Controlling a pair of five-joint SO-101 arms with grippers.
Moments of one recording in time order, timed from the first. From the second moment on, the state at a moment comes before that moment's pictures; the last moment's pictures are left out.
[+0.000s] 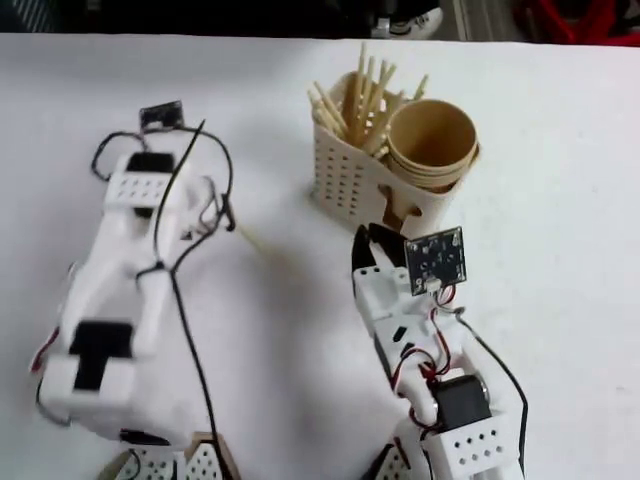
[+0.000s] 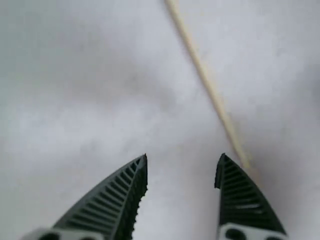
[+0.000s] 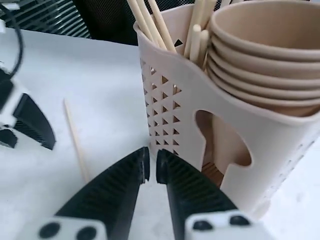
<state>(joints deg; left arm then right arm) -3.4 5.4 14.7 70.9 18.5 -20.8 -87.5 80.5 34.0 0.4</state>
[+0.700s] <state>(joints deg) -2.2 41.5 -20.9 74.9 20.7 -20.9 -87.5 80.5 34.0 3.1</state>
